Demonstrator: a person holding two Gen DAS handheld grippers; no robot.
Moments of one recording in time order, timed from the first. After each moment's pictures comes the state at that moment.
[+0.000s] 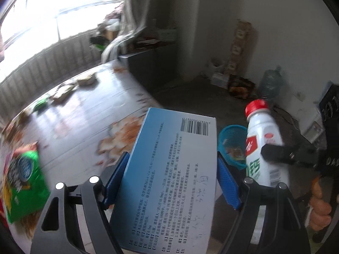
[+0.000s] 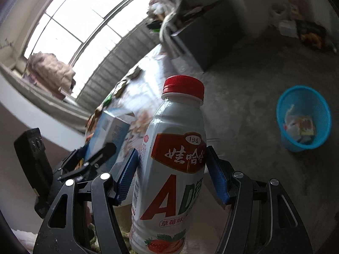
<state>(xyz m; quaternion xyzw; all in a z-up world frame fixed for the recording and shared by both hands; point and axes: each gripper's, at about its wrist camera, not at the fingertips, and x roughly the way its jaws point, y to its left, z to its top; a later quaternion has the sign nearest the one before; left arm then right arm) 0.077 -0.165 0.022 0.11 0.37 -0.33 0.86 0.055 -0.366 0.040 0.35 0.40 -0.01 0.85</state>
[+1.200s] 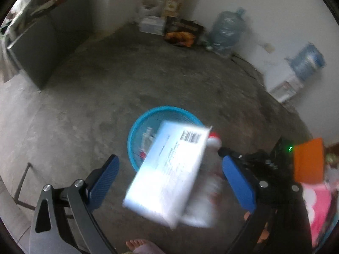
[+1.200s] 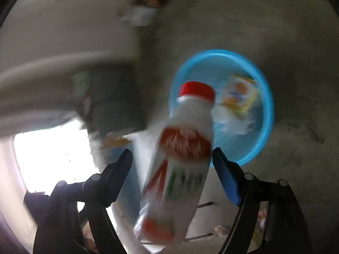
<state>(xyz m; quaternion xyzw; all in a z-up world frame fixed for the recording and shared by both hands) 0.128 -0.555 -0.093 0.18 0.53 -0.45 0.69 -0.030 -0.649 -0.198 0.74 0.25 -0.23 0.58</state>
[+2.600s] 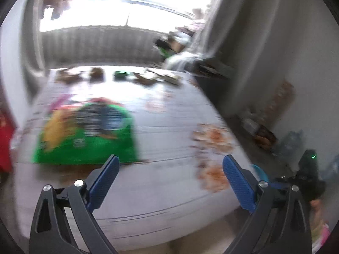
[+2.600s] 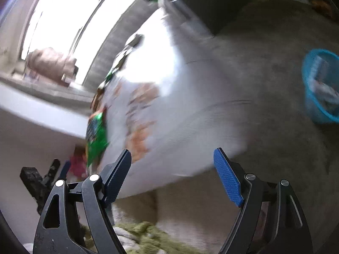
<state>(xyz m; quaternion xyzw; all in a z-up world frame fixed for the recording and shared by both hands) 0.066 0.069 0.034 -0.08 0.35 -0.18 0.91 0.115 -0.305 -0.005 0.39 0.48 0.08 0.78</state>
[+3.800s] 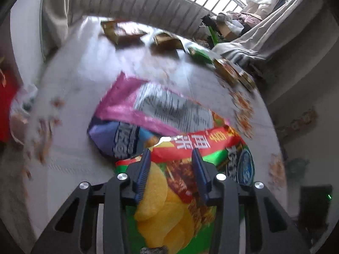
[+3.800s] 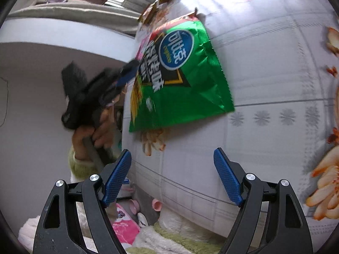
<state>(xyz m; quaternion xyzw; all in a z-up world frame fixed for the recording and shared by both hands) 0.244 0.215 -0.046 -0.18 0.48 -0.13 0.85 0.253 -0.084 -0.004 0.31 0.61 0.29 0.67</state>
